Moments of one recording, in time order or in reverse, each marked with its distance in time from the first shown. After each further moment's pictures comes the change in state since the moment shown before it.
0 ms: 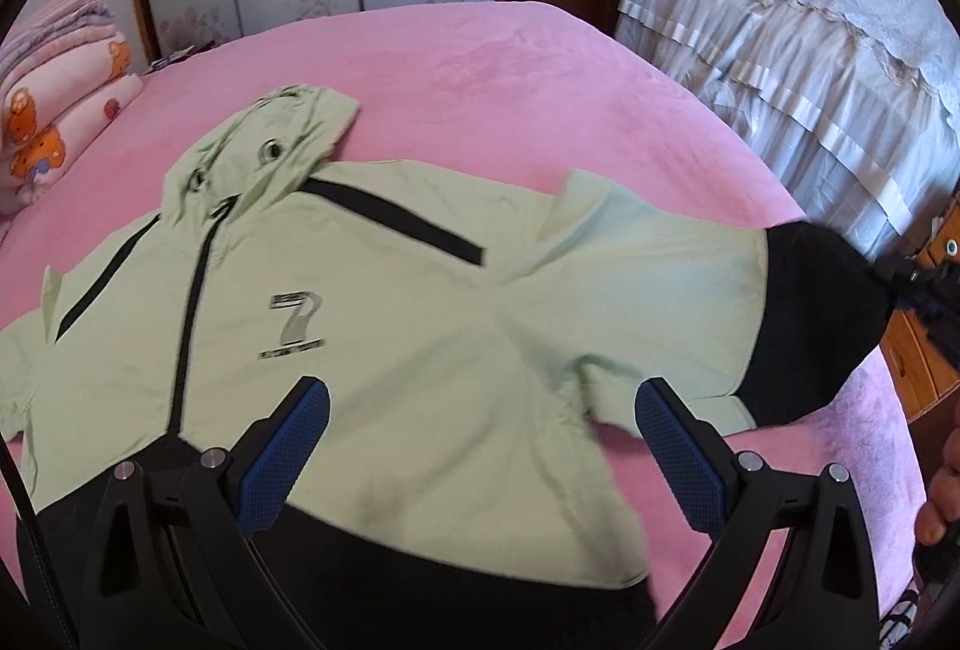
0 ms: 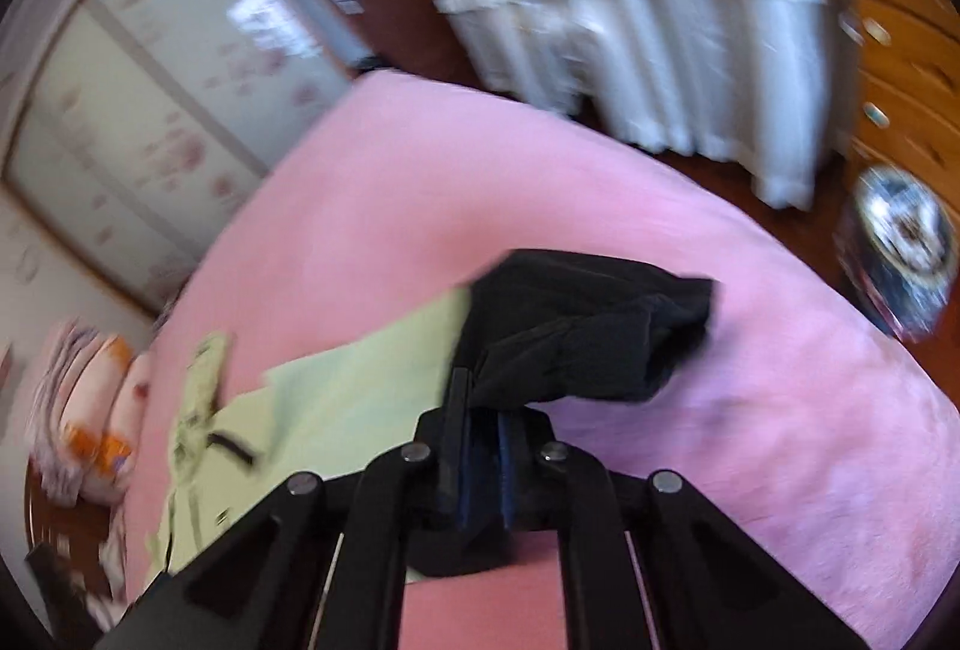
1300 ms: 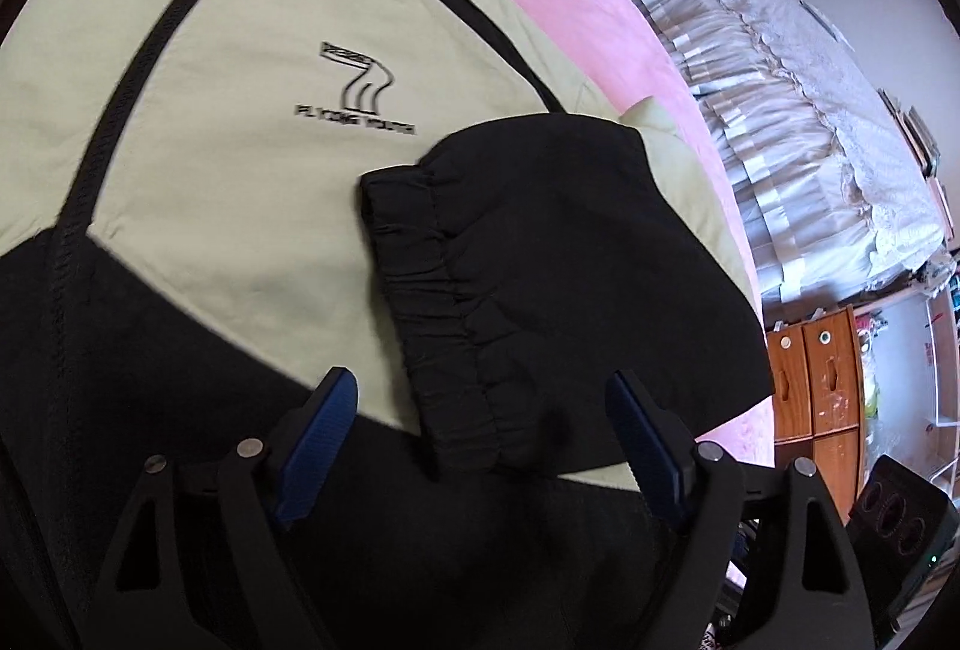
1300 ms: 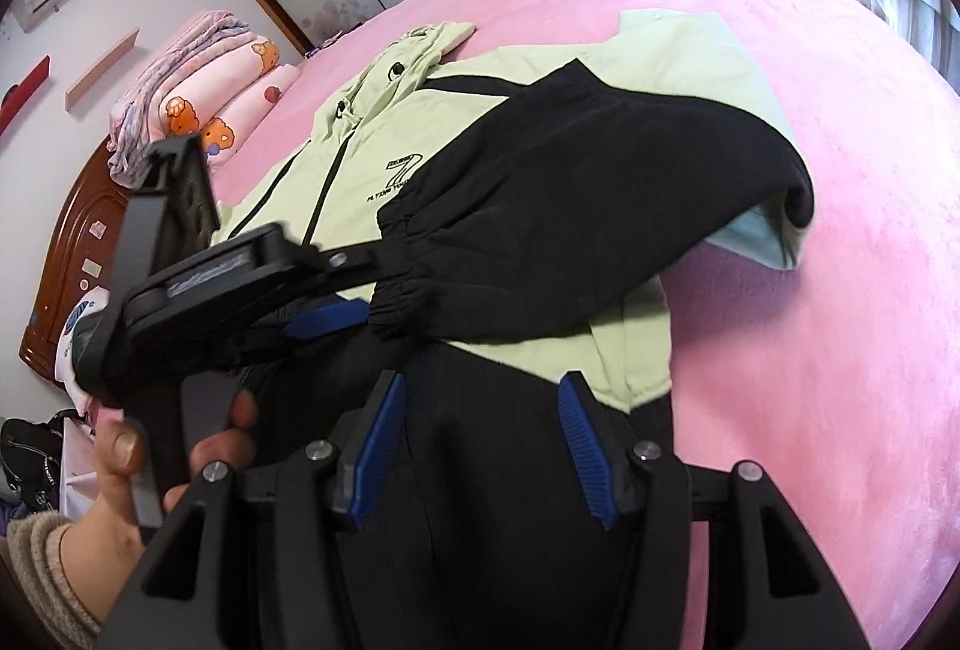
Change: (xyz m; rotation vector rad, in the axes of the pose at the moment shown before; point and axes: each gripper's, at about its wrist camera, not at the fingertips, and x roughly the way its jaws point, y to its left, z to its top) left arm 0.092 0.113 -0.056 -0.338 0.252 -0.431; right arm 0.041 0.140 -0.206 -0.390 0.374 0.184
